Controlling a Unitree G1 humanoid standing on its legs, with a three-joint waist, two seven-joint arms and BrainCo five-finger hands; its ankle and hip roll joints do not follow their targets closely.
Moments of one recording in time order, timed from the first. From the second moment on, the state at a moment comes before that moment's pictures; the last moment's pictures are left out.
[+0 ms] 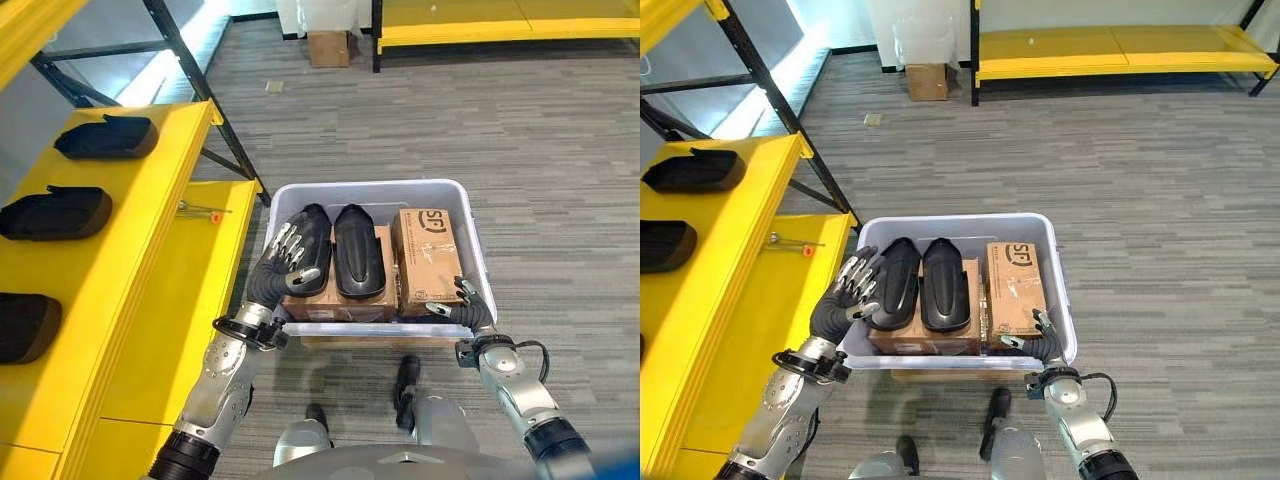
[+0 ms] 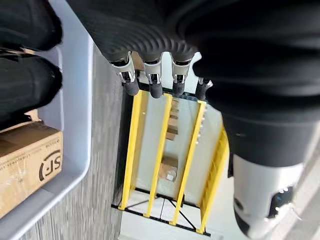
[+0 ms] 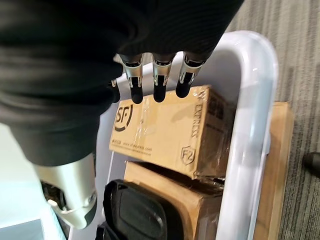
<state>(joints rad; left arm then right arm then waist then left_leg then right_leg) 0.12 0.37 -0.25 -0.08 -0.58 -0.28 -0.09 0.02 -0.35 0.26 0.30 0.21 0.11 -0.26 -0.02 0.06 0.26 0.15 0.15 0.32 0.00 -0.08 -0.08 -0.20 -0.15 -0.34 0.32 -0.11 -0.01</state>
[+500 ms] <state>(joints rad) 0.07 0.28 -0.26 0.00 -0.62 -0.30 -0.10 0.07 -0.39 0.26 0.30 0.29 0.11 -0.32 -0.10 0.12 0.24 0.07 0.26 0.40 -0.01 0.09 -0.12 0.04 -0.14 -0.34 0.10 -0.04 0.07</state>
